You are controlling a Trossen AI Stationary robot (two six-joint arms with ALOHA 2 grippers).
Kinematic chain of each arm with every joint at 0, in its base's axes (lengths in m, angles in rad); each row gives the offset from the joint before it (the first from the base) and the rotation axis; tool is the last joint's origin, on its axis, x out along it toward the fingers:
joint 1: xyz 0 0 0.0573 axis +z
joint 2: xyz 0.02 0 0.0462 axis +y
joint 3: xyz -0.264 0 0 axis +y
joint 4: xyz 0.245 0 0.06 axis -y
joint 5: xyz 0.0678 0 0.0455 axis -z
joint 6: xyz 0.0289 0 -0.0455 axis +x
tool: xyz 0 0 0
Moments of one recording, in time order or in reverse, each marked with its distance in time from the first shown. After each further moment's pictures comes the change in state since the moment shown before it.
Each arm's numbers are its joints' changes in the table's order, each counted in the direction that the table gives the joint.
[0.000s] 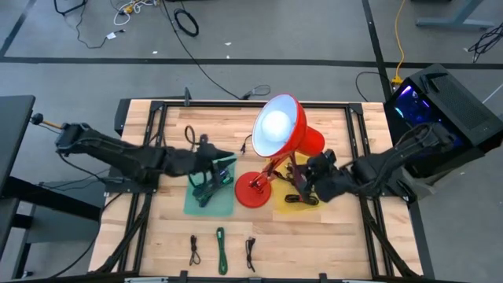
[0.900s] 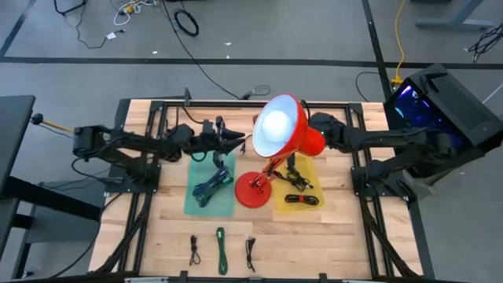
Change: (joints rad) left arm 0.388 0.248 0.203 1.012 0.623 -0.001; right arm -0.628 0.034 0.187 0.980 -0.898 -0.721
